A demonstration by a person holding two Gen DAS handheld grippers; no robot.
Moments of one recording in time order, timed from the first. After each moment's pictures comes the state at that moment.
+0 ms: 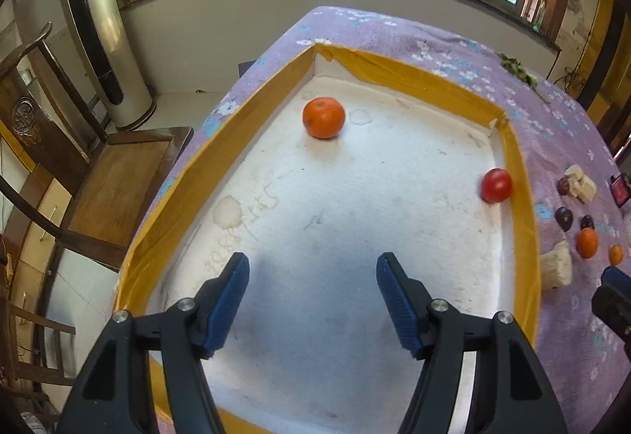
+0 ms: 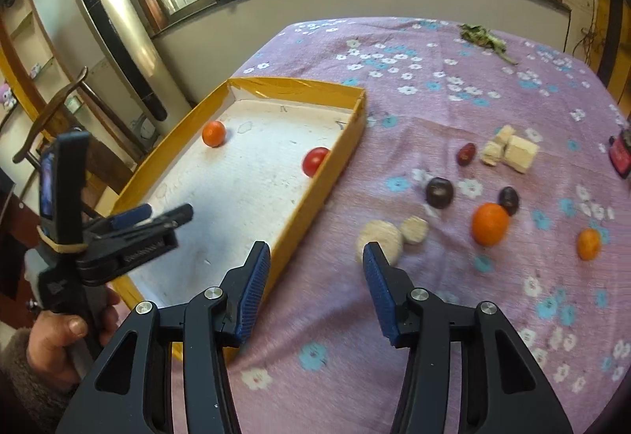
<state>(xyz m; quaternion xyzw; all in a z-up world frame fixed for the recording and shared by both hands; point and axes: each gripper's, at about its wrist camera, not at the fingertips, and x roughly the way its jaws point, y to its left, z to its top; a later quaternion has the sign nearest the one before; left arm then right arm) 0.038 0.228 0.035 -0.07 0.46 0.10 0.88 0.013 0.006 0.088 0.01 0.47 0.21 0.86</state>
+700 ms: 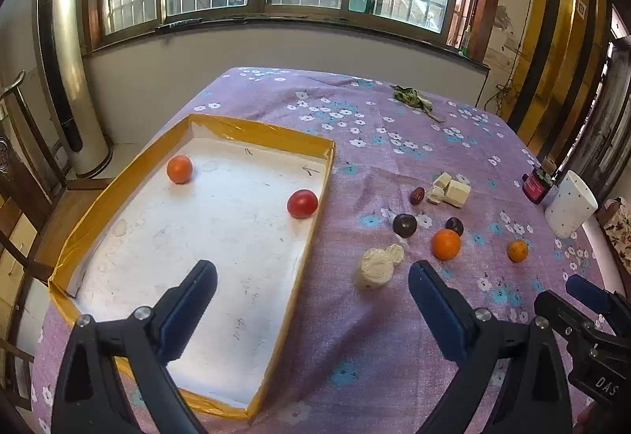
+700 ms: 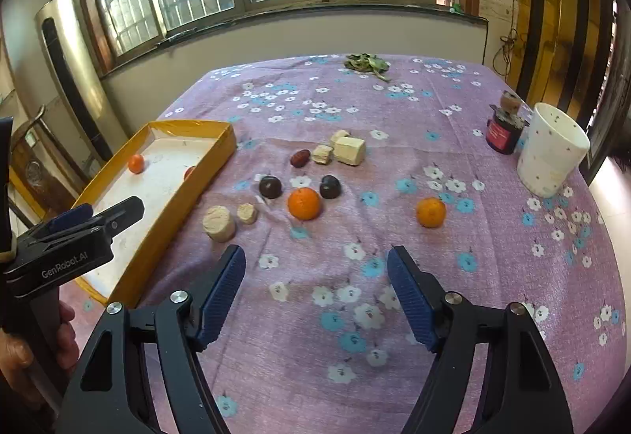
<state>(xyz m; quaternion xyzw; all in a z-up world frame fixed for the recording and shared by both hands) 0.001 0.094 0.090 -0.06 0.38 0.02 0.92 -0.032 -0.127 0.107 0.02 0.42 0.10 0.90</state>
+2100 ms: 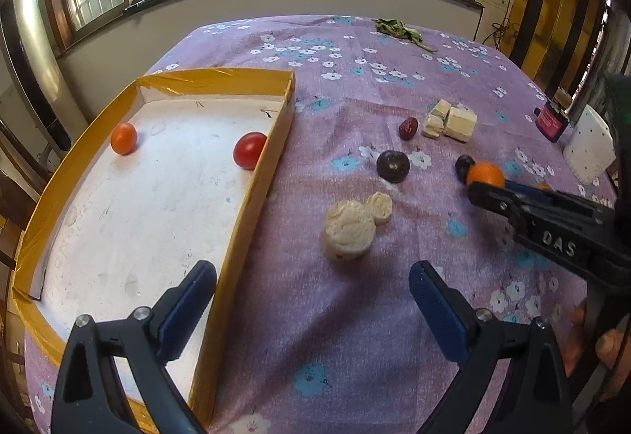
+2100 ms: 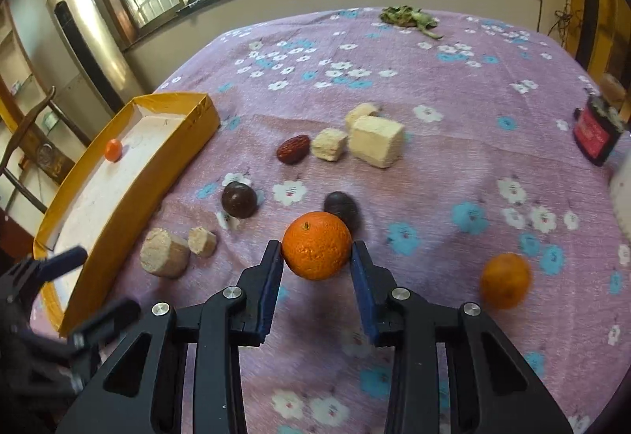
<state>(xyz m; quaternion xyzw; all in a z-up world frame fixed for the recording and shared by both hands) 0.037 0.052 0.040 -0.01 0.46 0.00 0.89 0.075 -0.132 0.035 0.03 0.47 0.18 0.86</state>
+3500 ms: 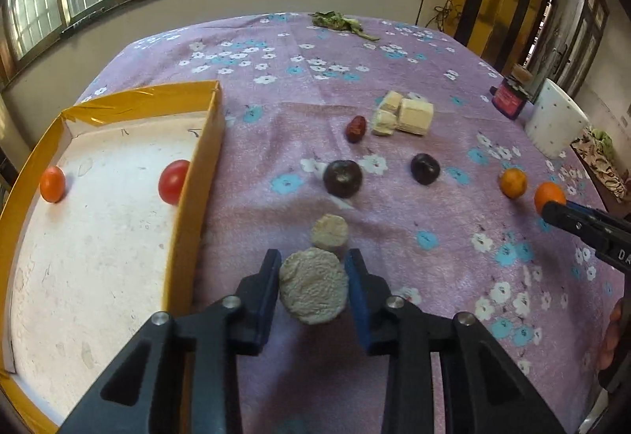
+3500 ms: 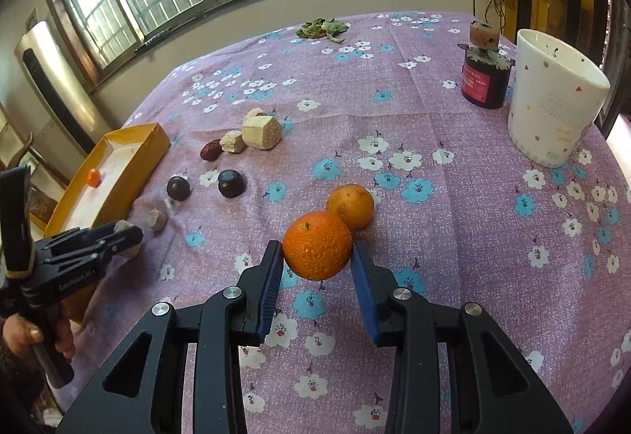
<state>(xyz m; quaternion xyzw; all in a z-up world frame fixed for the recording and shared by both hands) 0.059 0.039 0.026 0.02 0.46 -0.12 0.88 0.025 -0.219 0.051 0.08 0.45 0.11 0.88</state>
